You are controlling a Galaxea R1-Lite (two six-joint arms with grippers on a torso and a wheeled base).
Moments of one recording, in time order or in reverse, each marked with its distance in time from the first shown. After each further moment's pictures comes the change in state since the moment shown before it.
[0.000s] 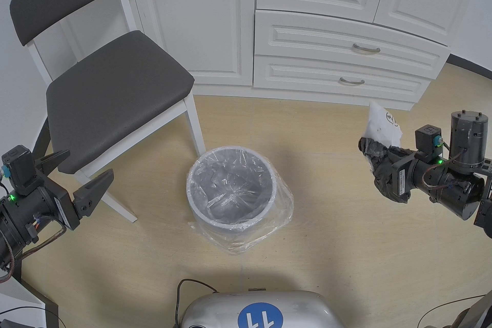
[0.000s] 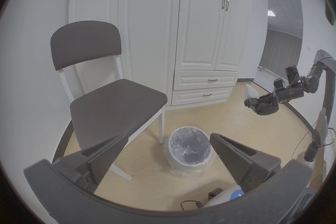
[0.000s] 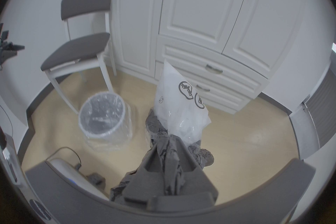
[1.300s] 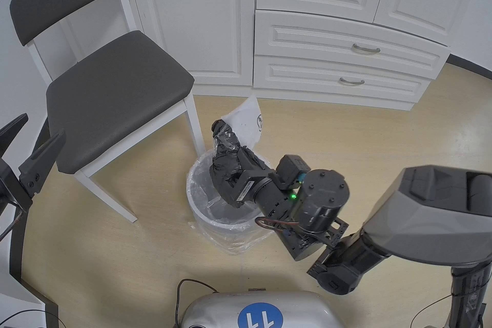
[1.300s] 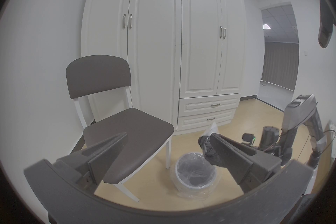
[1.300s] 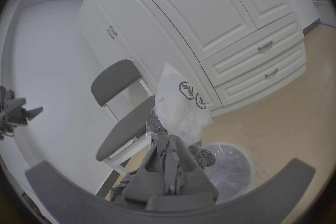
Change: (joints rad) left arm 0.028 -0.203 -0.079 0.045 0.001 0.032; right arm 0.398 0.792 -0.315 -0.989 -0.020 0.531
